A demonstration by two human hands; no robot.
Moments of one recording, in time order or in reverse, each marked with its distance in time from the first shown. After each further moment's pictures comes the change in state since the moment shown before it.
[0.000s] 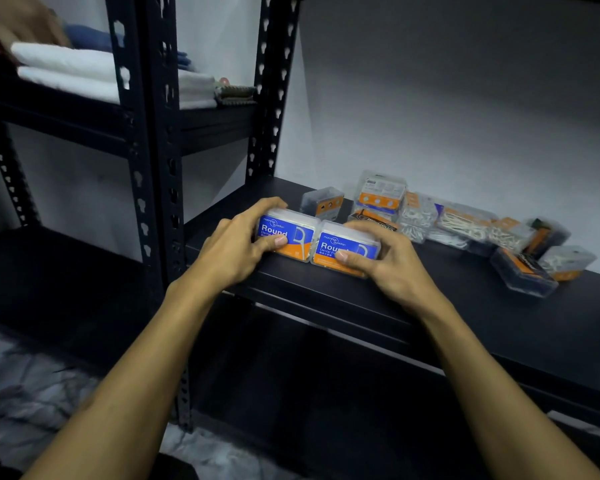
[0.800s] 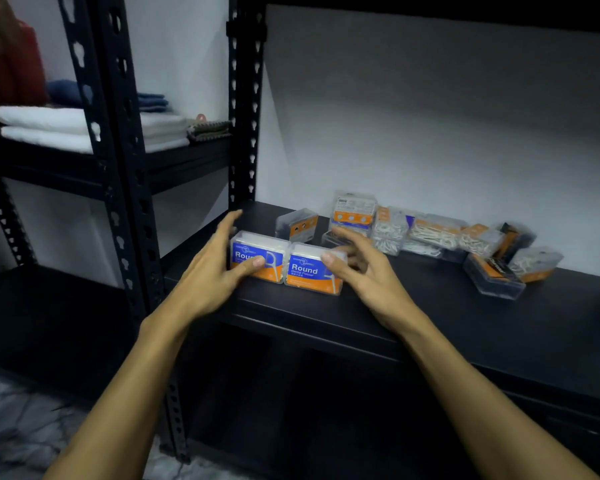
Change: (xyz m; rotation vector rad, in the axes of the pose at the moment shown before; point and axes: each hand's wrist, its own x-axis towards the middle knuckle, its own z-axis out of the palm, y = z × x) left_hand -0.014 0.024 -0.004 -0.075 0.049 -0.049; right_hand -0.011 -0.007 -0.012 0.160 0.030 0.058
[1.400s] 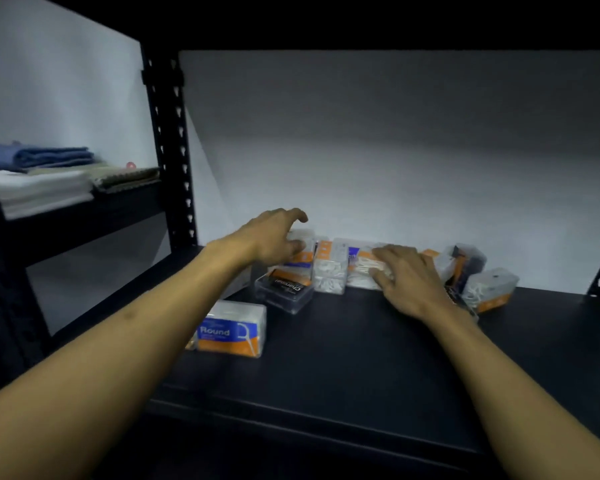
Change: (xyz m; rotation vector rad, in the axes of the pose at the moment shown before) left_hand 0.170 0.146 0.107 0.547 -0.308 0.258; right_hand 0.057 0.063 -0.185 -1.129 0.192 0.056
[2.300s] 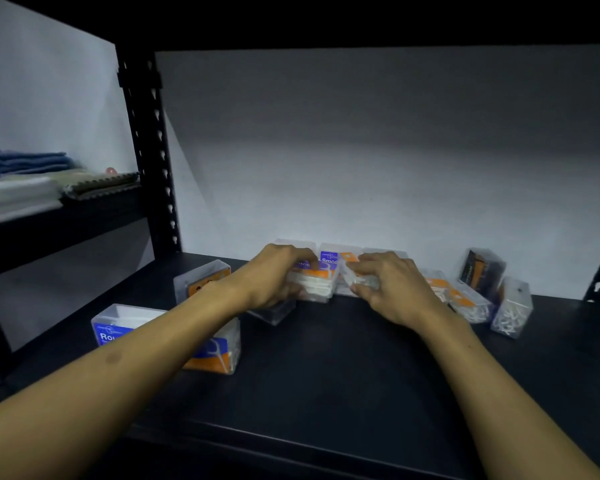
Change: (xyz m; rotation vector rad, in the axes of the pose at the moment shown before) left_hand 0.002 0.016 0.054 -0.033 0.039 0.186; right_hand 0.000 -0.003 -0.017 0.047 -0.058 -0.143
